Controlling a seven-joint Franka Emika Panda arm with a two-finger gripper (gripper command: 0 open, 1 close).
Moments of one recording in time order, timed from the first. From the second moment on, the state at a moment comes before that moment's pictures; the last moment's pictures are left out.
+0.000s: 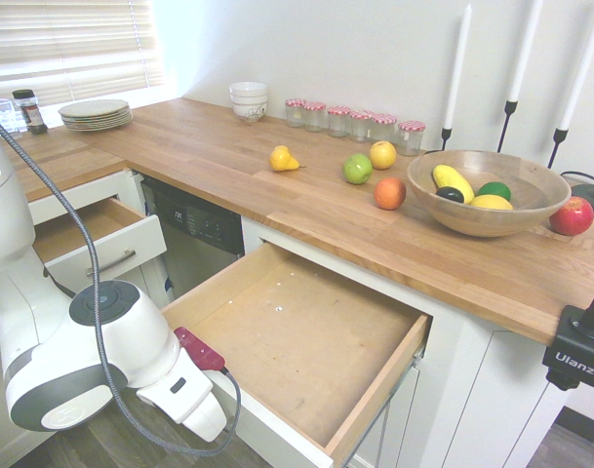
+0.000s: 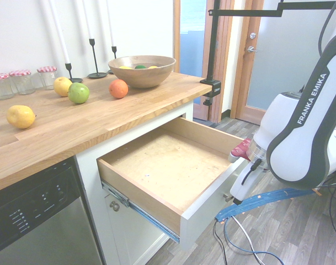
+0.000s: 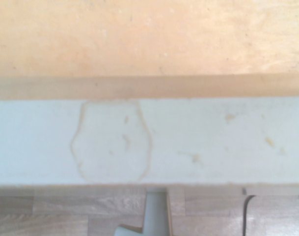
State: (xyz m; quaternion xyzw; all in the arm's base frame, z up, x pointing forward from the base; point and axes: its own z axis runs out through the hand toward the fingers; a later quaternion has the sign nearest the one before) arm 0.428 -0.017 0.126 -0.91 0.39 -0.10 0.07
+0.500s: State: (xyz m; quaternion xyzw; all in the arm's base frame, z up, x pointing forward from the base) arm 0.494 -0.004 0.128 -0.91 0.39 -0.11 0.08
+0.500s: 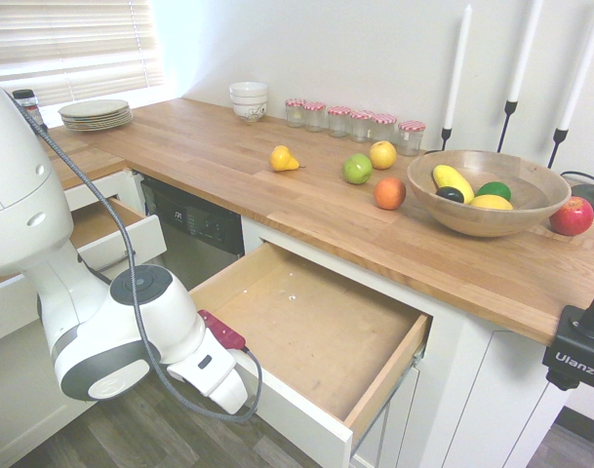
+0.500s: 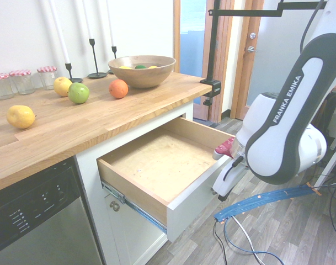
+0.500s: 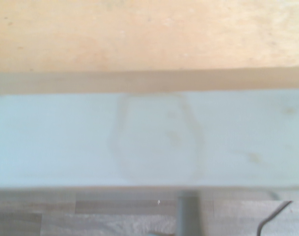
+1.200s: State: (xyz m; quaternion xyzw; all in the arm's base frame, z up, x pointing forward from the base) arm 0.606 0.004 0.139 -0.91 0.38 -0.11 0.08
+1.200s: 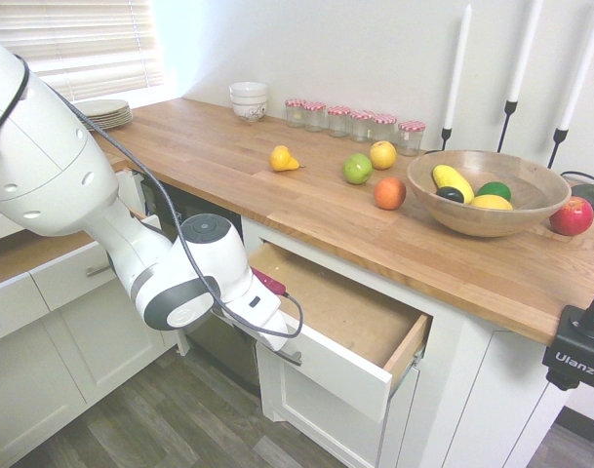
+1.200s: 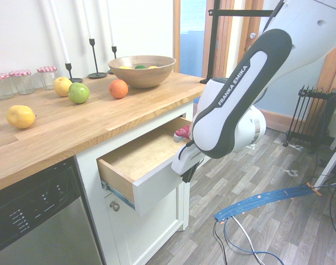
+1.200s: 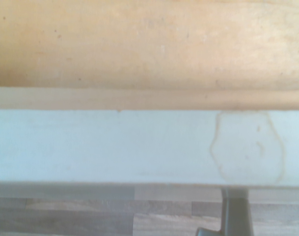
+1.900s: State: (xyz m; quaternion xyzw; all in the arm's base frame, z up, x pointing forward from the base) arm 0.686 0.002 0.136 -0.91 0.39 -0.13 0.09
